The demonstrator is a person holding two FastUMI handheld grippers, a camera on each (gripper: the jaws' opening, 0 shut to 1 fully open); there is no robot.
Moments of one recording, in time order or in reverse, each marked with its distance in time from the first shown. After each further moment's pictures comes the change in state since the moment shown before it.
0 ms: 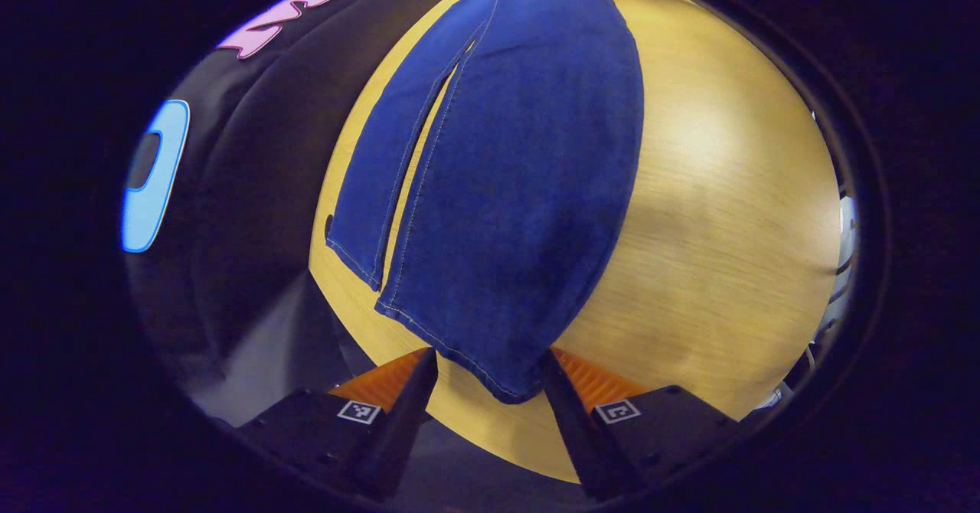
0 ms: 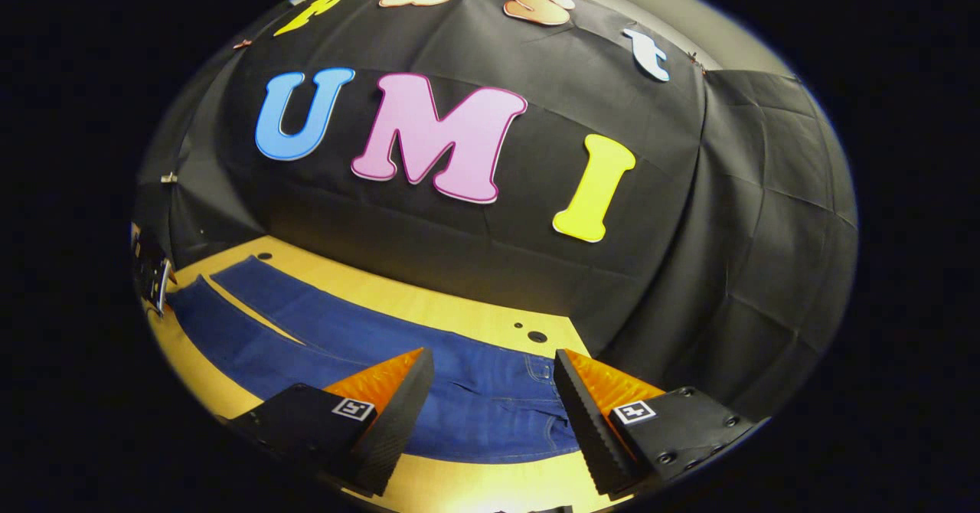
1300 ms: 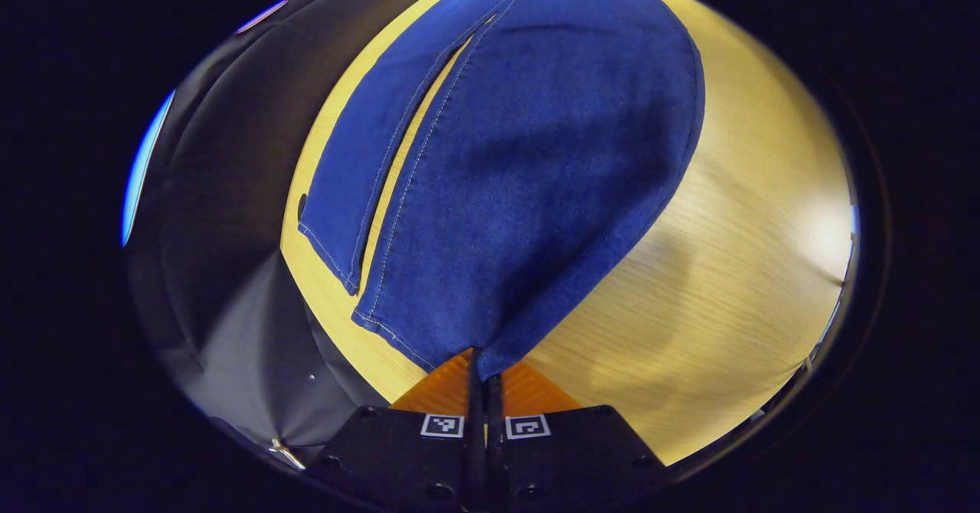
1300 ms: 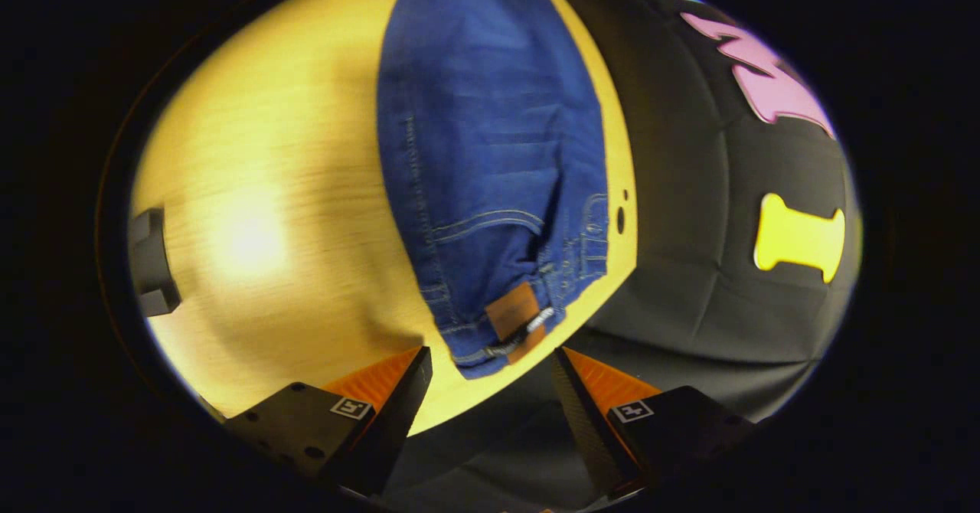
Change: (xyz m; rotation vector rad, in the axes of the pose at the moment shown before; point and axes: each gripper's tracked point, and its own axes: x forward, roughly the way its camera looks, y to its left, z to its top) left arm 0.028 -0.006 0.012 -0.077 0.104 -0.082; right arm 0.082 -0.151 -0.282 -1.276 0.436 0.484
